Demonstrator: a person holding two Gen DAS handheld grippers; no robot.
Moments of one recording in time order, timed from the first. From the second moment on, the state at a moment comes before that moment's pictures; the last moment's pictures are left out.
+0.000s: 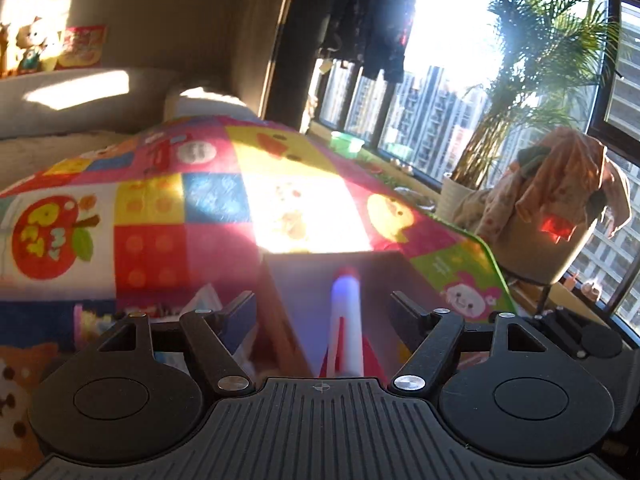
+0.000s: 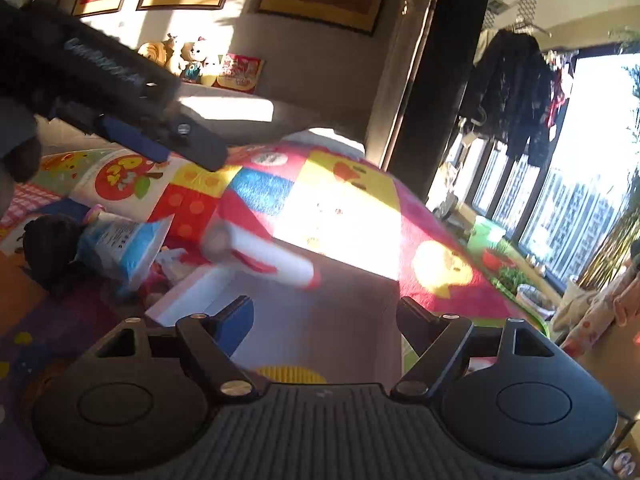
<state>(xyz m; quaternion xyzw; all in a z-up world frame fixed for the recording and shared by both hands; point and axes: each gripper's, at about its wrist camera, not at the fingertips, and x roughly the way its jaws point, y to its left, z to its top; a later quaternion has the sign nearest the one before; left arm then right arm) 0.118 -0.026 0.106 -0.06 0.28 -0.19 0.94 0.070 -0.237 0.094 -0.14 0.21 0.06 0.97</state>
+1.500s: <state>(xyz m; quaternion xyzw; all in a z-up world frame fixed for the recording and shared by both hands) -0.015 0.080 0.017 -0.07 0.27 0.01 0.96 0.165 -0.084 0.067 -0.01 0.45 0.24 0.86</state>
